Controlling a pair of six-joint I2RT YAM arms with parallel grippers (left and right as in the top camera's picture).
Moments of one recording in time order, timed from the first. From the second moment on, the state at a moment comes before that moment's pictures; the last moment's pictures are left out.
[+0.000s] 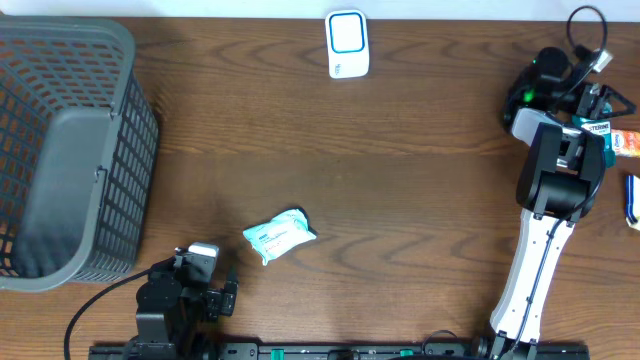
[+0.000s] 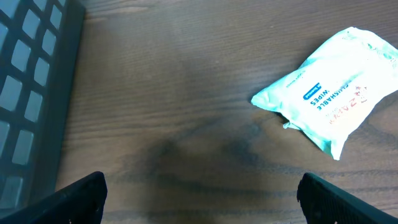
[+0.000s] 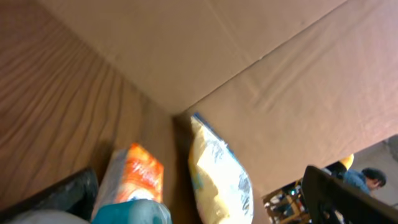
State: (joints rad) left arm -0.04 0.01 0.28 -0.96 0.04 0.20; right arm -0.24 2.64 1.79 0.93 1.56 -0.94
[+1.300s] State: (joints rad) left arm -0.04 0.01 0.28 -0.96 0.04 0.20; right arm 0.35 2.53 2.02 1.41 1.59 -1.28
